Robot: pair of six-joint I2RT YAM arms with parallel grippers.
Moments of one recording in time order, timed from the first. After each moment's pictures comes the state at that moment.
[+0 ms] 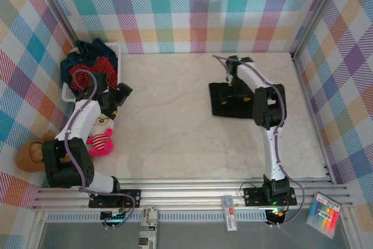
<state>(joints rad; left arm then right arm) 0.08 1.45 1.08 -0.60 0.21 -0.87 0.22 2.37 2.03 -1.24 0.06 0.07</state>
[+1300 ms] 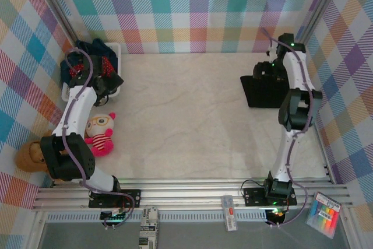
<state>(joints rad) 0.09 1.54 1.39 -0.80 -0.11 -0.67 -0.11 2.14 2.09 -1.12 -0.15 -0.03</state>
